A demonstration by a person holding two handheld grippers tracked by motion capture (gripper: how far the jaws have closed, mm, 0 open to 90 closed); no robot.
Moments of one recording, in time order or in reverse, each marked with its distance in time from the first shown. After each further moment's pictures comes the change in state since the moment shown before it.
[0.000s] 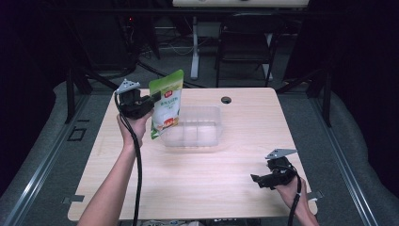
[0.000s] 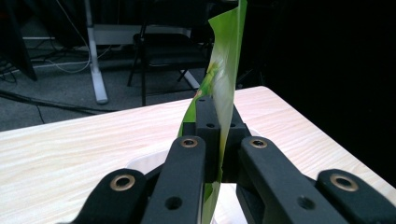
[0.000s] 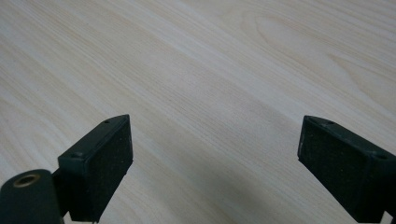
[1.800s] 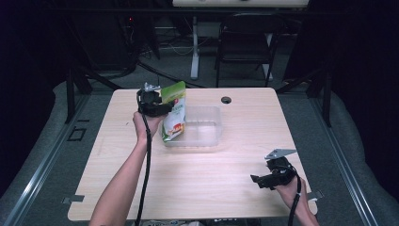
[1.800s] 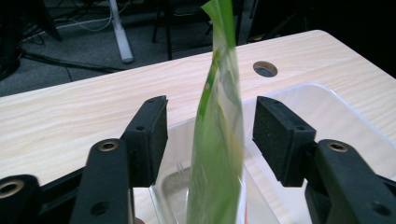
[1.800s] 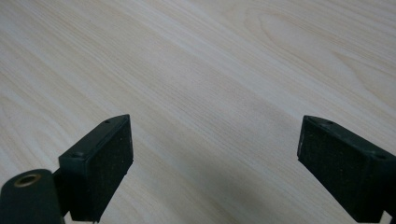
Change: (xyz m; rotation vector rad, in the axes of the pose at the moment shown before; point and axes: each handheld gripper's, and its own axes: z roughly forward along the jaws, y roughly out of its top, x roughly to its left) left arm 0.016 -0.023 0.079 0.235 0.116 0.075; right arm 0.000 0.000 0.001 0.009 0.000 -0.007
